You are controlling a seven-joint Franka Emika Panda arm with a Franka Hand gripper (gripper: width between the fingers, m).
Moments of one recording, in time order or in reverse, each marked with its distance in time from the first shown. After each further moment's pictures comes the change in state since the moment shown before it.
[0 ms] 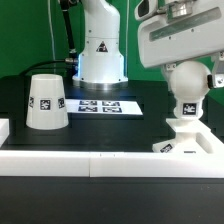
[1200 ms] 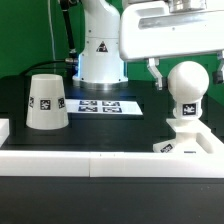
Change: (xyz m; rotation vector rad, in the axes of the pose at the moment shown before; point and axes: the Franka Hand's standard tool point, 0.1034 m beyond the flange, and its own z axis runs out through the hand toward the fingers) arm 0.008 0.000 -0.006 -0.007 0.003 -1.102
